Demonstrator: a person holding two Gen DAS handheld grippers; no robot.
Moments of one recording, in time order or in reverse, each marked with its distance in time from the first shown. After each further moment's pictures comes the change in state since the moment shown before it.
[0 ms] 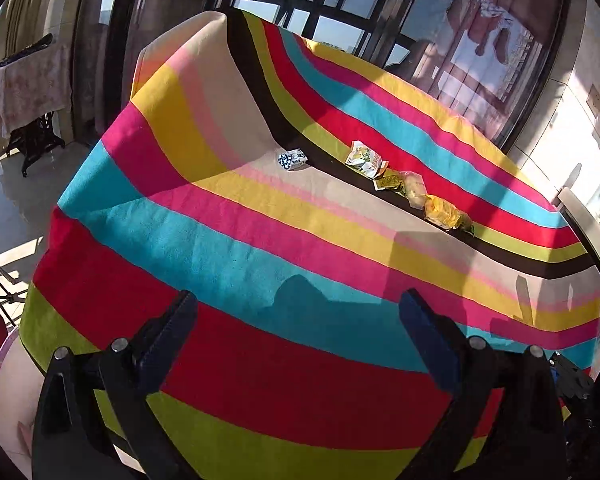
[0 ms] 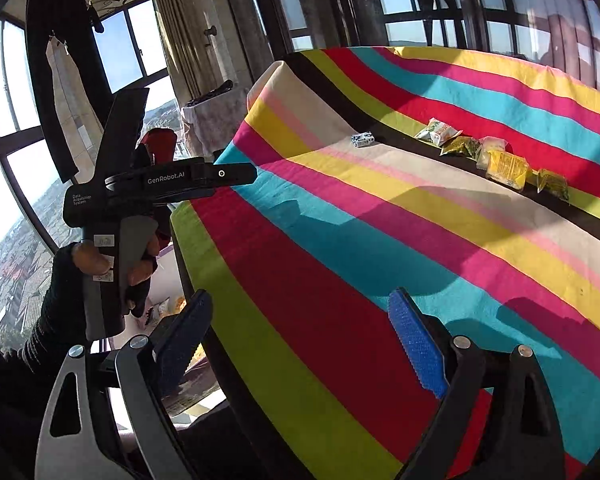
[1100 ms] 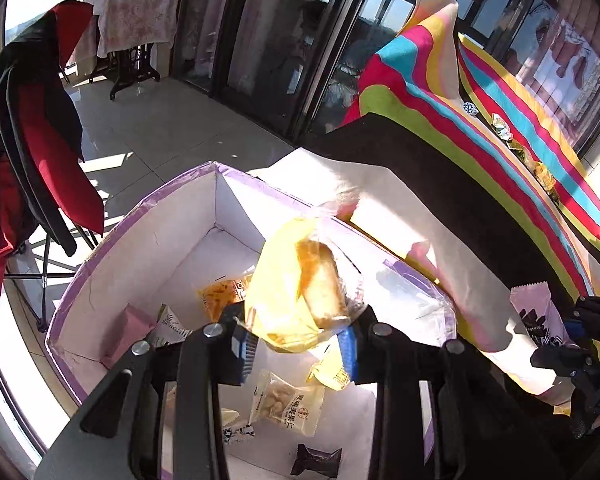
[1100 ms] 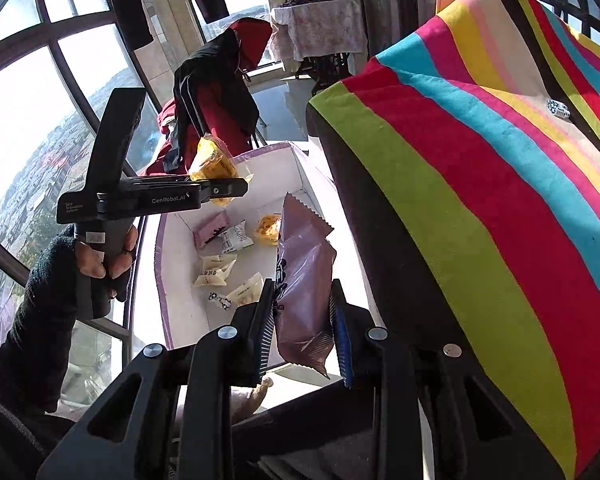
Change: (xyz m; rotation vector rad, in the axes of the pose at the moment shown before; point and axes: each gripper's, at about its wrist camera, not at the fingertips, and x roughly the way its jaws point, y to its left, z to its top) left arm -0.108 0.214 -0.159 -0.208 0.078 0.235; right arm 0.114 0.213 -0.043 -0.400 0.354 0.317
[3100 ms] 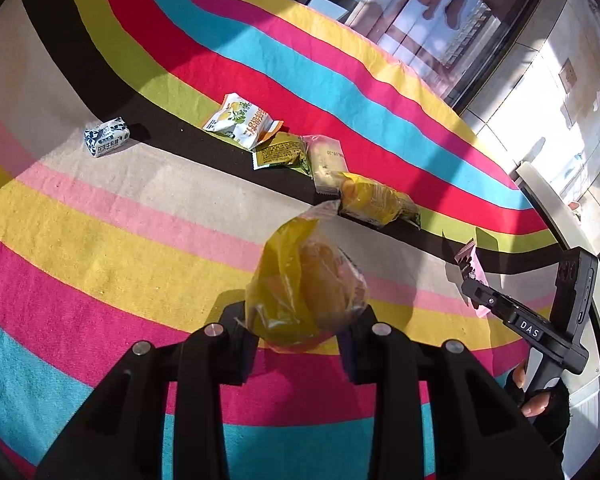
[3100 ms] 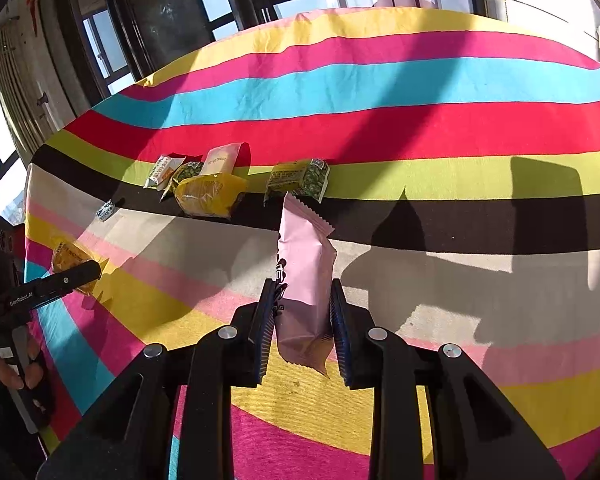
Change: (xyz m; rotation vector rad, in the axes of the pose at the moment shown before) left arm 0.131 -0.370 0.128 0.284 0.066 -0.487; right arm -0.214 -0.358 -0.145 0.791 -0.347 -0.579
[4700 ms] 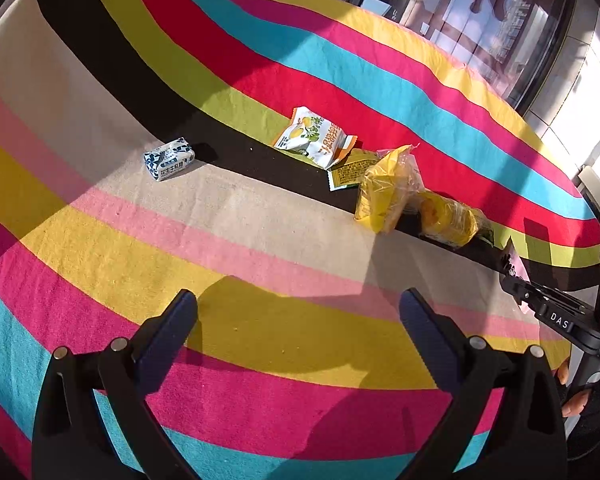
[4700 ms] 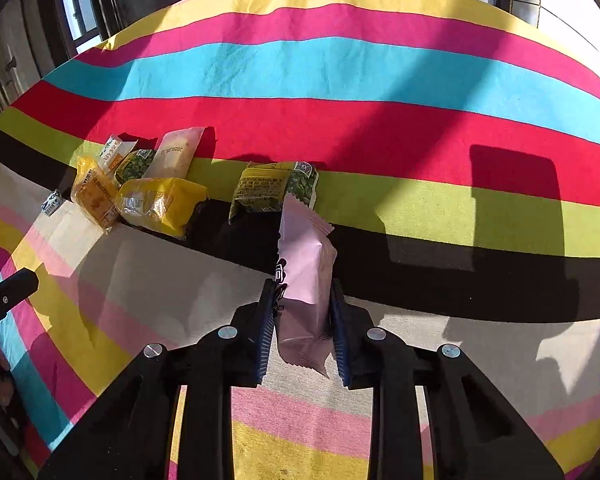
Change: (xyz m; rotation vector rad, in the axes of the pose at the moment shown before) left arm 0.011 0.018 0.020 -0.013 0.003 0.256; right arm 0.036 0.011 0.019 -0.074 0.111 -0.122
